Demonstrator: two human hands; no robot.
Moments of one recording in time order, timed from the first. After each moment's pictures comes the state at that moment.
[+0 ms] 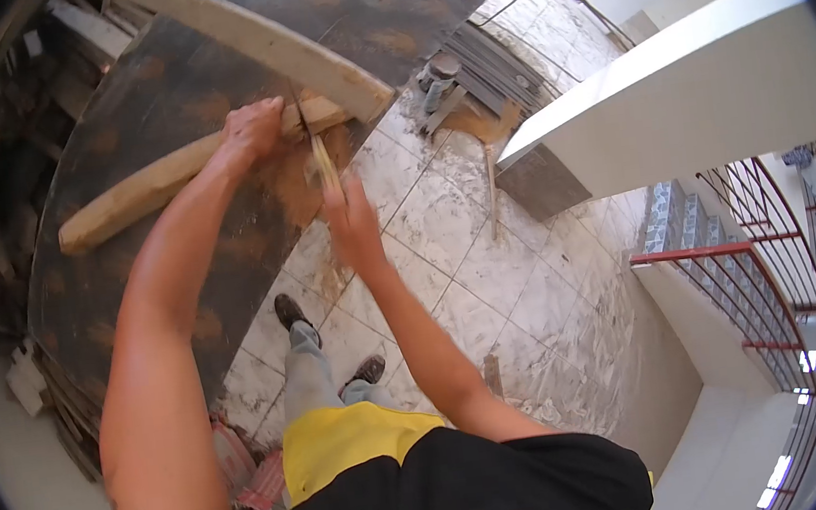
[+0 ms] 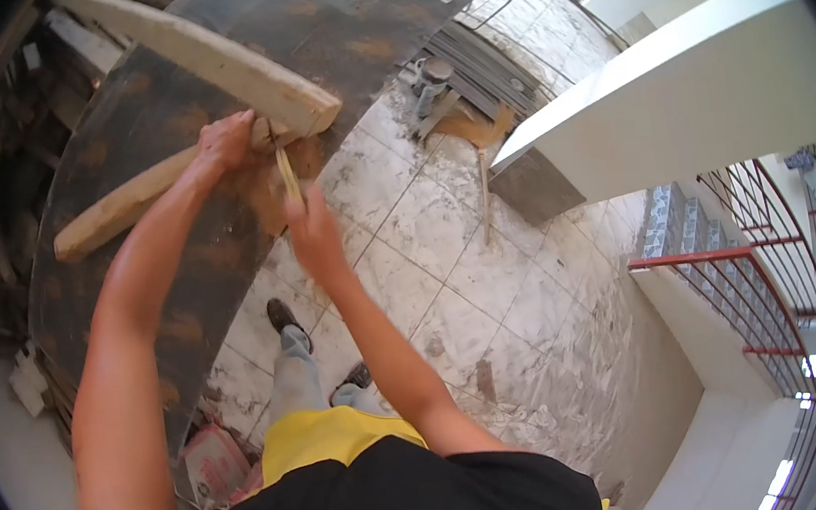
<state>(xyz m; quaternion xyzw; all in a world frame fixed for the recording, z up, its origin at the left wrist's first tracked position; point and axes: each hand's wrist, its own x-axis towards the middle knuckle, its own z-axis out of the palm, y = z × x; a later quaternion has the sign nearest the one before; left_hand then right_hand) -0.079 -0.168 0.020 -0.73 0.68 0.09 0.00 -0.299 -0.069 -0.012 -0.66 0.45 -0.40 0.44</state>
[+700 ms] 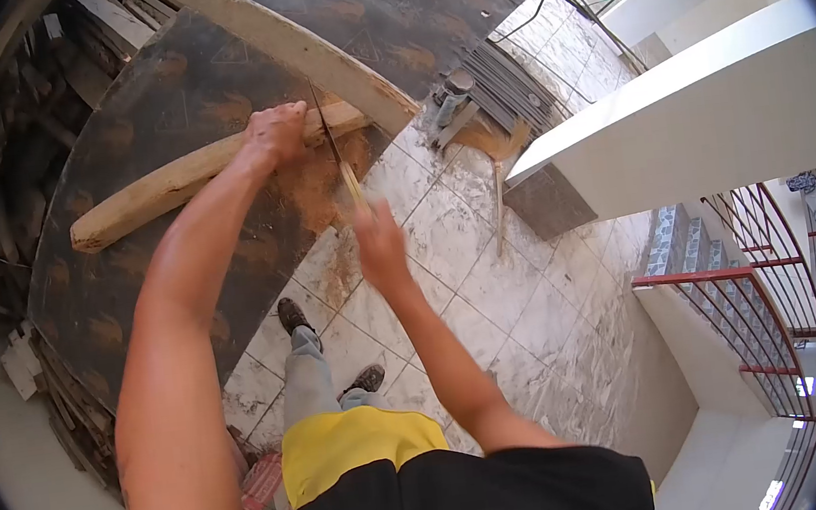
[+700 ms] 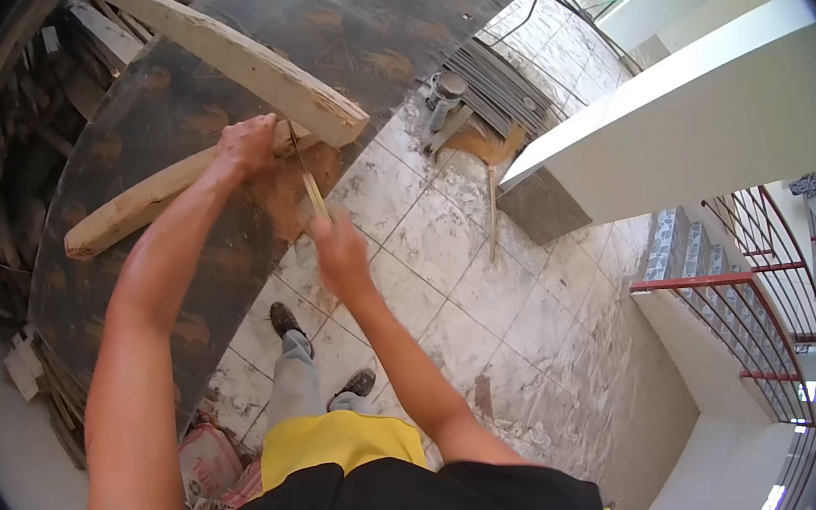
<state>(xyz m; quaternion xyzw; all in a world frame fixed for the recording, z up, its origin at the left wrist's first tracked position) -0.075 -0.167 0.015 -0.72 0.68 0.09 -0.01 -0.317 -0.058 0.001 -0.65 0.51 -0.33 0.45</state>
